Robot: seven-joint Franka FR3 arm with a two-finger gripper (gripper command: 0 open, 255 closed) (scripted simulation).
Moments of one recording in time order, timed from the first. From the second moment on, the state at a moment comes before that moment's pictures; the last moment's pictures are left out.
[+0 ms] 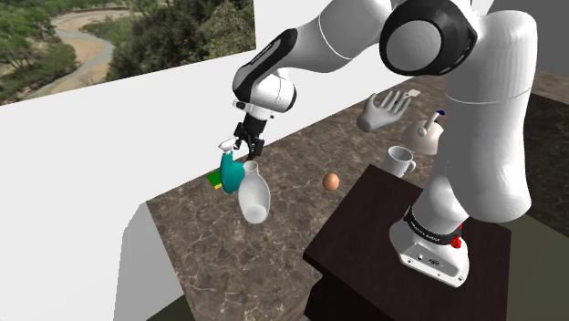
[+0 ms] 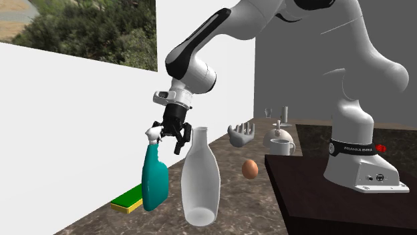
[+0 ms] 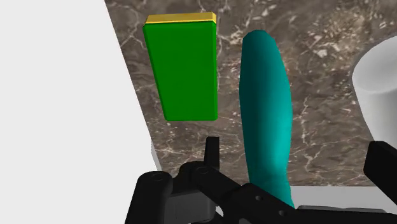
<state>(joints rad) 0.43 0.43 -0.35 -2.01 0.96 2.36 -1.90</state>
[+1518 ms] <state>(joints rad) 0.43 0.54 -0.29 -1.95 1.03 2.40 -1.97</state>
